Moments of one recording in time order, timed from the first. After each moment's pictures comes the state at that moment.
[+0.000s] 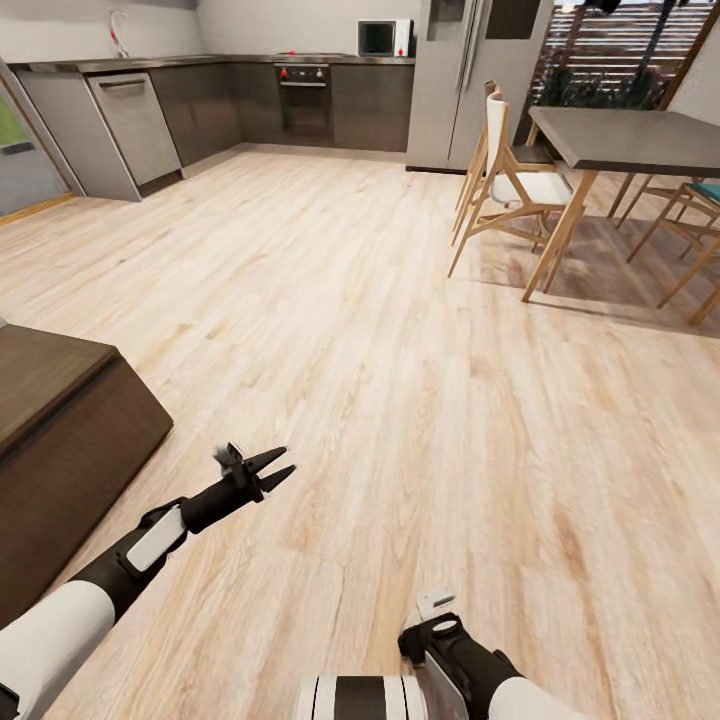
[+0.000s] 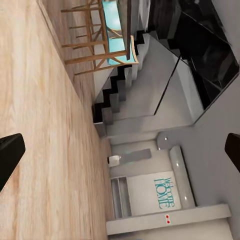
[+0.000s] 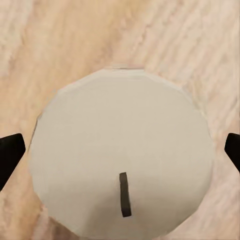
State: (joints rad) left arm -0.77 0.28 -0.48 -0.60 1.27 0.56 -1.11; right arm -0.60 0.16 0.31 -0.25 -0.03 0.24 -0.15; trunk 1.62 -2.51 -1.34
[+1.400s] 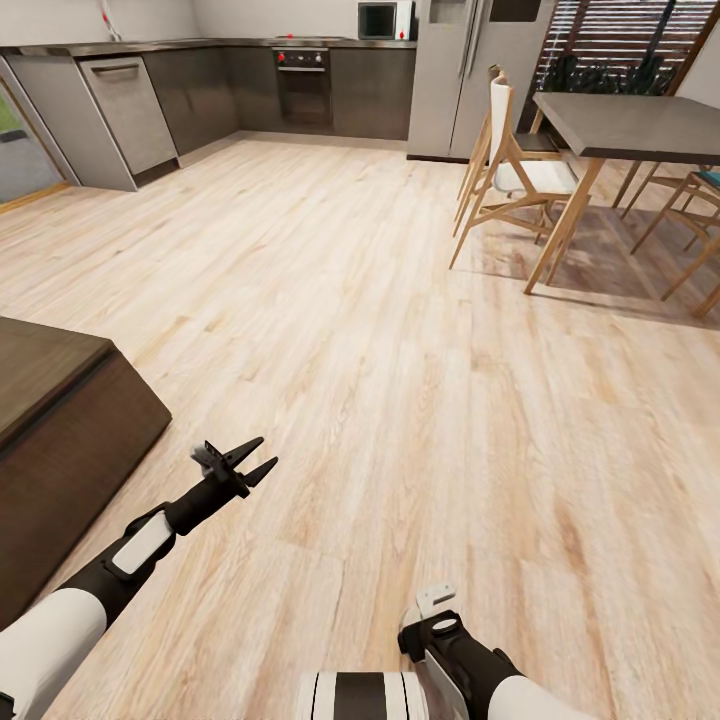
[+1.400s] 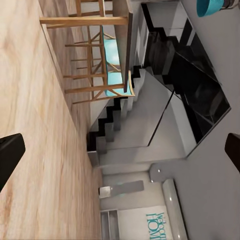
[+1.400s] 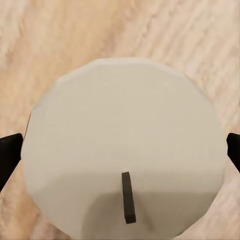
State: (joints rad) left arm -0.75 0.29 -0.39 -0.57 1.33 0.56 -1.12; right arm -0.60 0.15 0.31 -0.25 -0.03 0.24 -0.15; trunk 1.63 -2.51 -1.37
